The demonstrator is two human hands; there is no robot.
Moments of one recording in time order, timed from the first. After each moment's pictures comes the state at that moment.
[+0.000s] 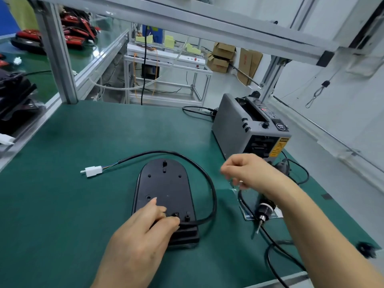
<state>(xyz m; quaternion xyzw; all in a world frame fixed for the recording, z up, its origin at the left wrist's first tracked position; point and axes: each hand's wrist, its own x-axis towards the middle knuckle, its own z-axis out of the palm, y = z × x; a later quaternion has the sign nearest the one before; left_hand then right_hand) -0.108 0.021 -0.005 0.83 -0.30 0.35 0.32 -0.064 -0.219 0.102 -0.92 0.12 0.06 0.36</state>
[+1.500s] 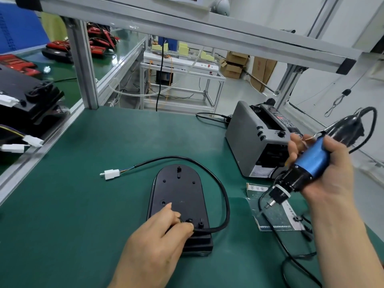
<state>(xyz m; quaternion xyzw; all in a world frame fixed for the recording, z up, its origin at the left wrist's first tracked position) -0.105 0.022 -0.007 0.82 -0.31 0.35 0.32 -0.075 -0.272 0.113 -0.43 0.09 -0.26 0.86</state>
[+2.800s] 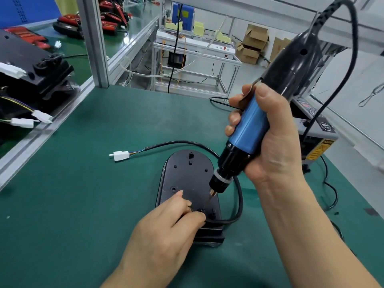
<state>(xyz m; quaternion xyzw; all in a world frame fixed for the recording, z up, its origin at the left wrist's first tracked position) -0.107 0.022 -0.003 0.84 -0.30 0.34 0.31 -0.051 -0.127 0.139 -0.52 -0.06 -0.12 0.84</state>
